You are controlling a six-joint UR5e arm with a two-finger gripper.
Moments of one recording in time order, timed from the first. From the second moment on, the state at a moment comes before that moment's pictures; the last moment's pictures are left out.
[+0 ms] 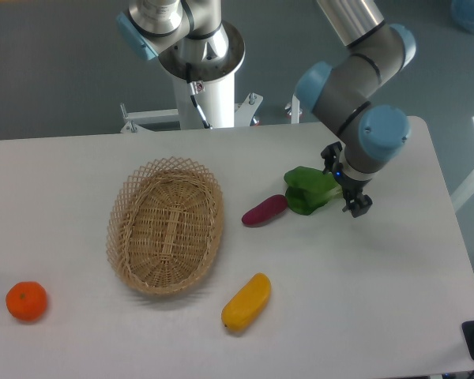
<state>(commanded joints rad) 2.75 -1.96 -1.87 -0.97 1.69 1.96</state>
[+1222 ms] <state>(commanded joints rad) 2.77 -1.96 -1.94 -0.77 1.69 2.00</state>
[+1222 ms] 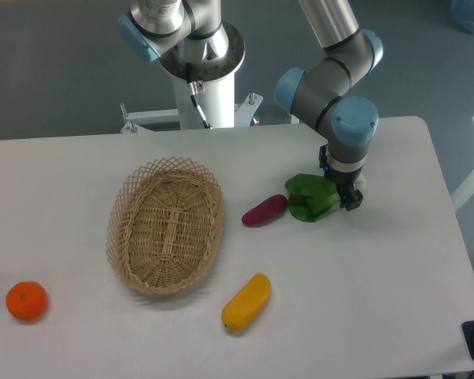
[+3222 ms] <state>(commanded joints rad) 2.64 -2.12 -1.30 -1.17 1.58 1.50</state>
